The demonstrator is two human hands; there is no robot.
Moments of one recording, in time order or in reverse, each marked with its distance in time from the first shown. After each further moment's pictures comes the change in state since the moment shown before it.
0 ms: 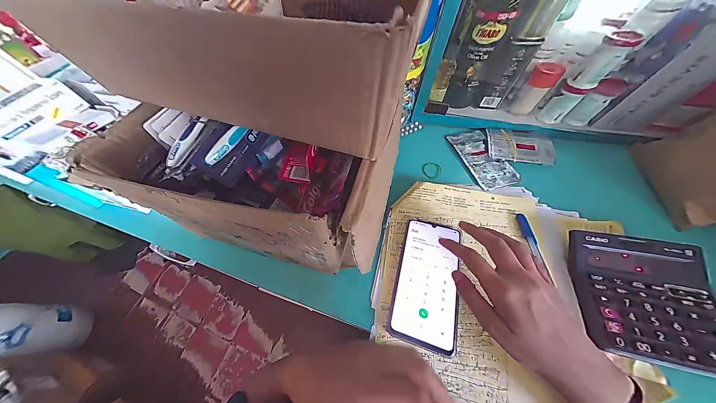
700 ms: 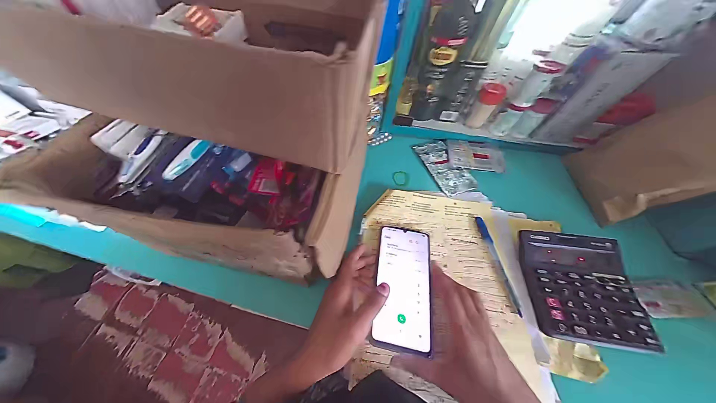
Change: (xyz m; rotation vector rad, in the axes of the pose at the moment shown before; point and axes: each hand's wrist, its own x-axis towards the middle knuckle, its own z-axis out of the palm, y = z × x) left_hand 0.031 -0.030 -0.003 0.229 0.773 -0.547; right_hand -0.042 -0.041 0.008 0.242 0.033 0.197
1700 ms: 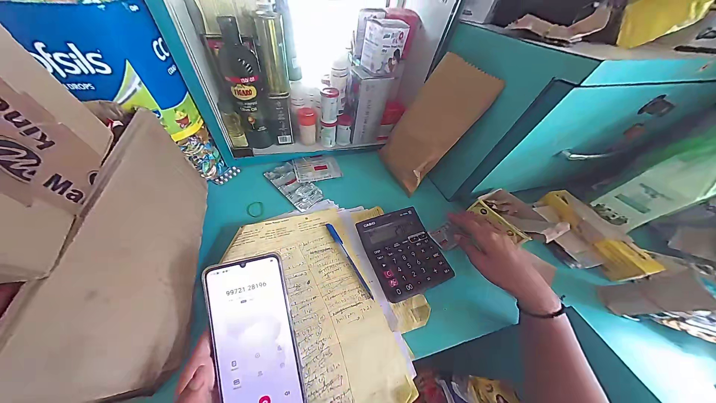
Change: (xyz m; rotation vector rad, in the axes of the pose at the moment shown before) left_hand 0.002 -0.012 0.021 -0.553 -0.076 0.187; right_hand -0.049 0.179 -0.172 -0.278 0.119 0.462
